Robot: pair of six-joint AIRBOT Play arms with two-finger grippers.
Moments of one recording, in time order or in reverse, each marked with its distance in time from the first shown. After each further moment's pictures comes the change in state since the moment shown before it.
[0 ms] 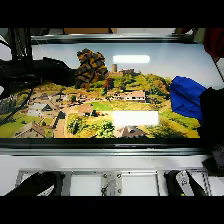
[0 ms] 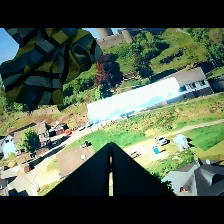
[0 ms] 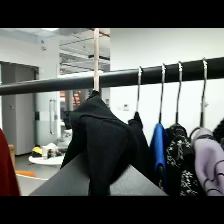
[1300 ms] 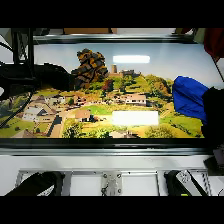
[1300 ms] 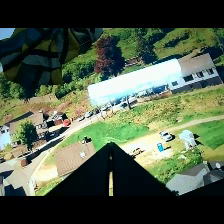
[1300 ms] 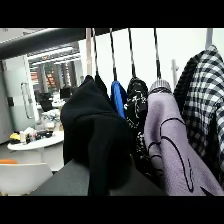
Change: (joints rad) left arm 0.000 0.000 0.000 -0.008 -0.076 0.000; right arm -0.097 -0.114 0.010 0.056 -0.053 0.062
